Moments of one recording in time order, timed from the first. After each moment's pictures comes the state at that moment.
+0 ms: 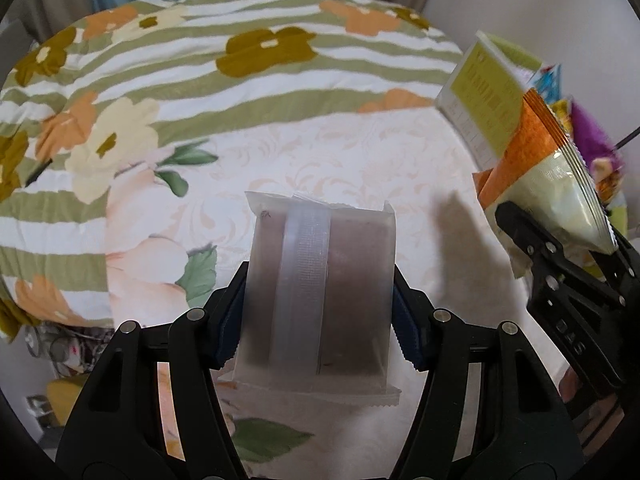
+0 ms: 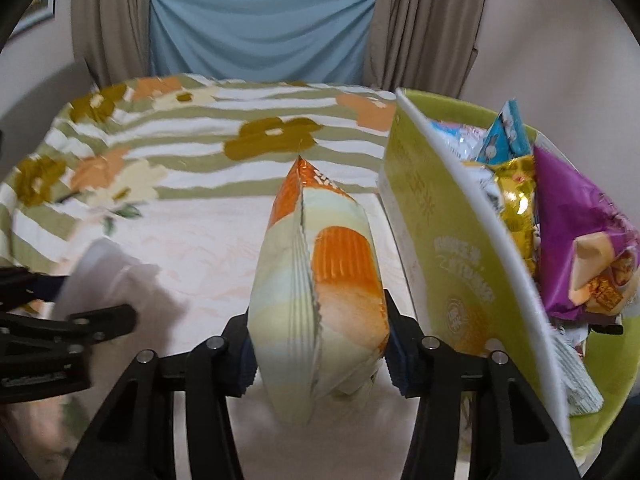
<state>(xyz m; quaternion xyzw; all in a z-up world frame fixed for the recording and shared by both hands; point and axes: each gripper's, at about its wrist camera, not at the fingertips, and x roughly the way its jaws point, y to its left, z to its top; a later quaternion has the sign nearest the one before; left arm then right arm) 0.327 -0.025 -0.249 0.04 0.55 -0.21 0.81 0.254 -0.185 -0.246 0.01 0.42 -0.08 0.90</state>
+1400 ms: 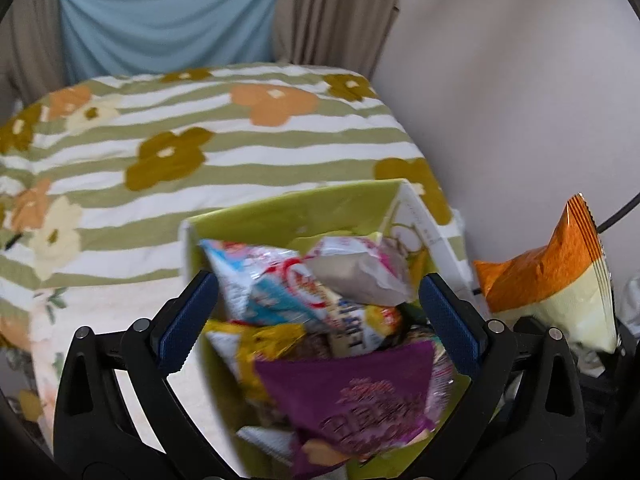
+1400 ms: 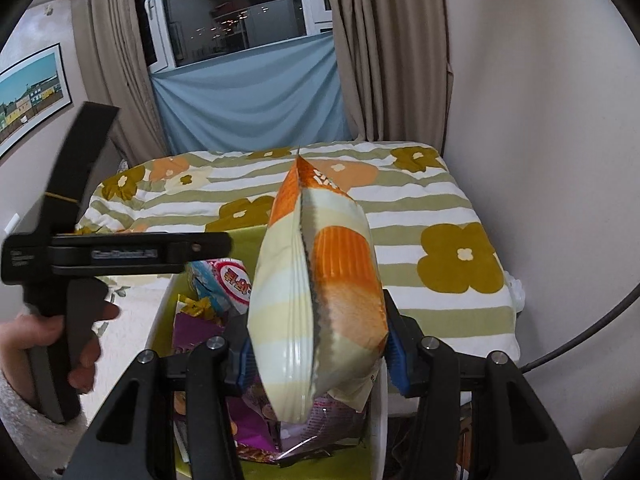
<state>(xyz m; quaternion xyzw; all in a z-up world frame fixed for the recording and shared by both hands) 0.345 -0.351 -0.115 0.01 0.47 -0.21 0.86 0.221 -0.500 -0.131 0.07 0.36 0.01 0.93</state>
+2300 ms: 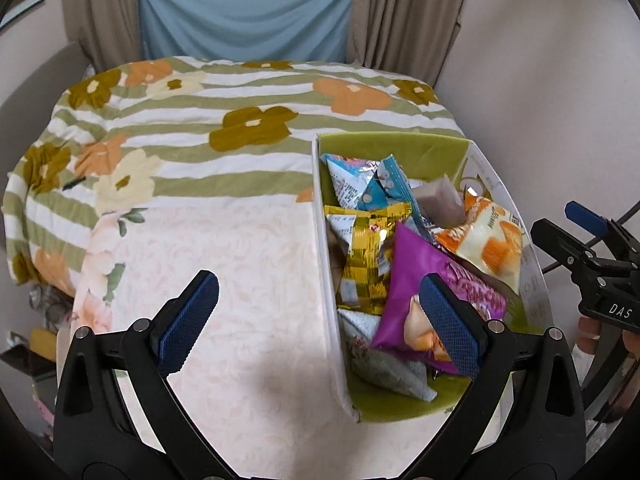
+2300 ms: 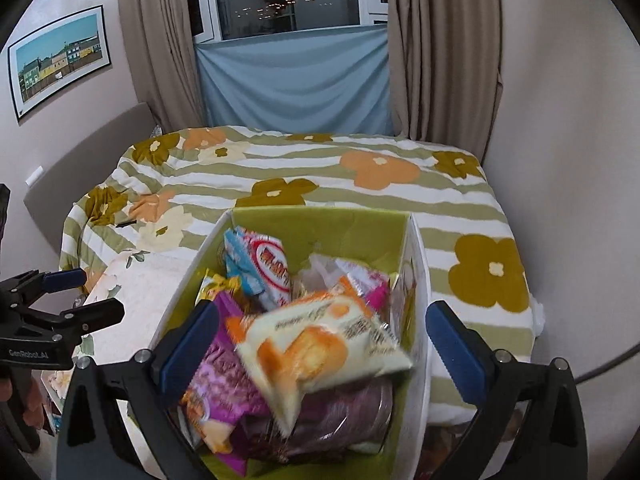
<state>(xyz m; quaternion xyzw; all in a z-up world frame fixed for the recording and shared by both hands) 0.242 -0.244 -0.130 0.00 0.46 -0.10 0.88 0.225 -0.473 -0.144 0.03 0.38 0.07 0.92</state>
